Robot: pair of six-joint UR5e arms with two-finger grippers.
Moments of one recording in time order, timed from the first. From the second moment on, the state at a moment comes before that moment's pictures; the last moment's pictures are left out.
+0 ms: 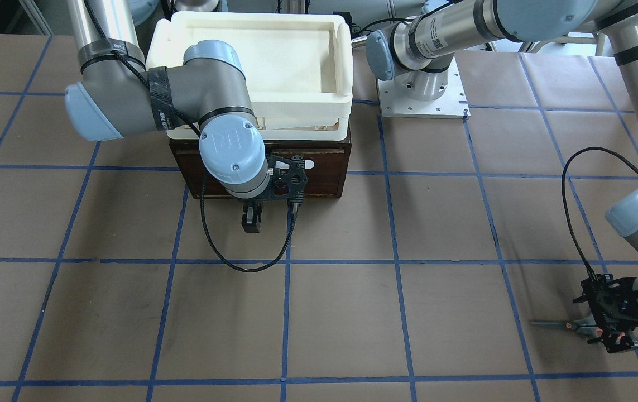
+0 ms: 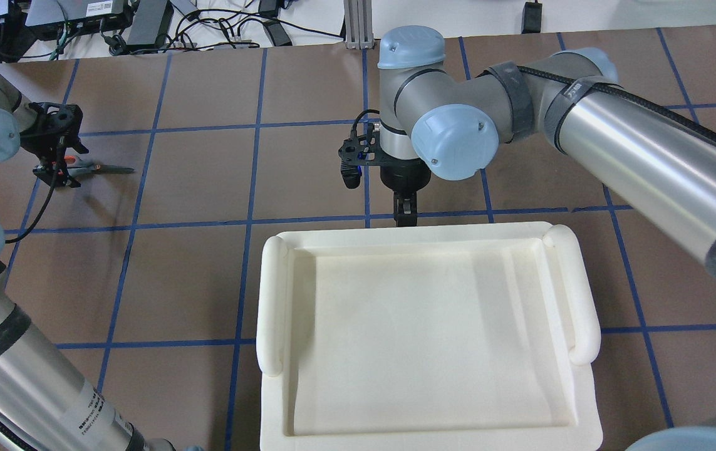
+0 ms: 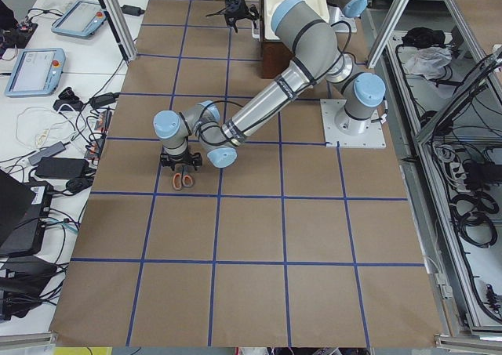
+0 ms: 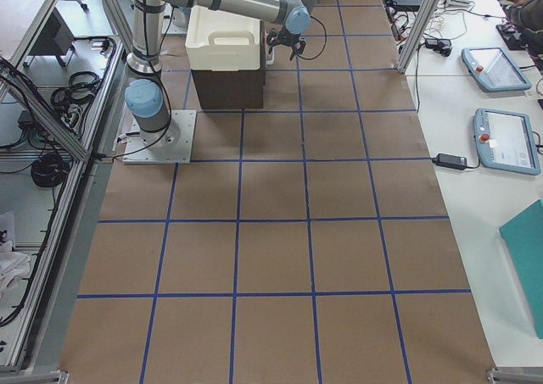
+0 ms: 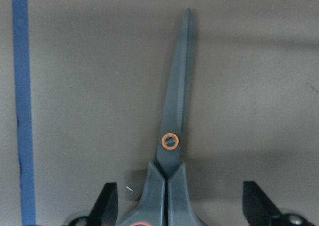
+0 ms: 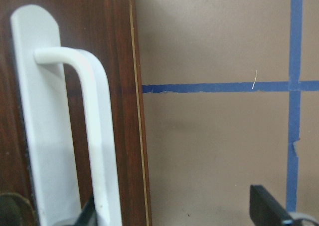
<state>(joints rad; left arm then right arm) -1.04 -2.31 -1.38 -1.04 1.55 2.07 1.87 -1.19 1.59 -1.67 -1.47 -1.26</state>
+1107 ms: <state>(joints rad) -1.04 -2.31 -1.38 -1.04 1.54 2.10 1.86 -1.15 1.53 -1.74 -1.49 -1.26</state>
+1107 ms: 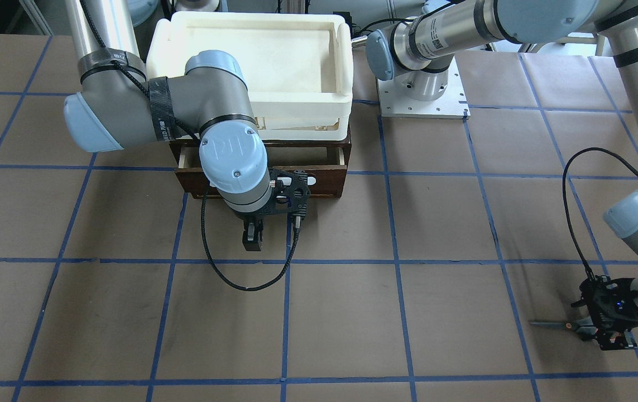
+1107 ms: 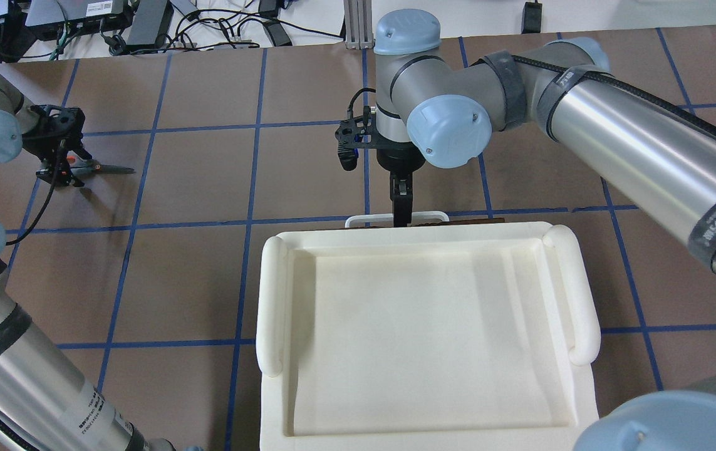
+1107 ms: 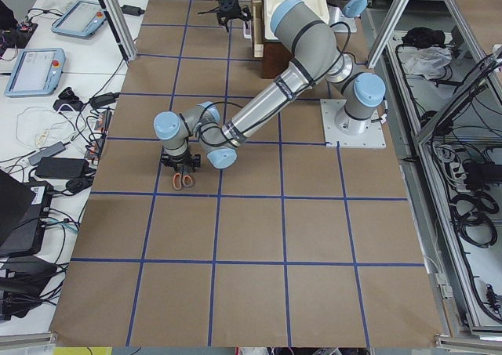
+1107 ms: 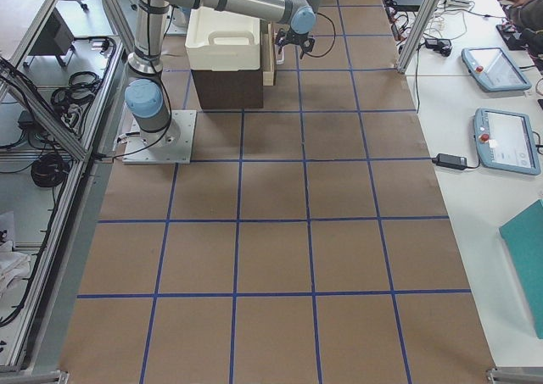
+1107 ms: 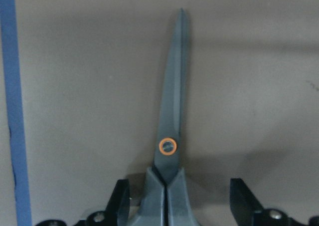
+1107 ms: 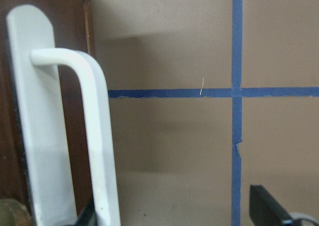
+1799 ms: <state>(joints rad) -1.04 -2.32 -1.38 -1.03 1.54 2.10 1.86 -1.13 1.51 -1.80 -1.50 -1.27</state>
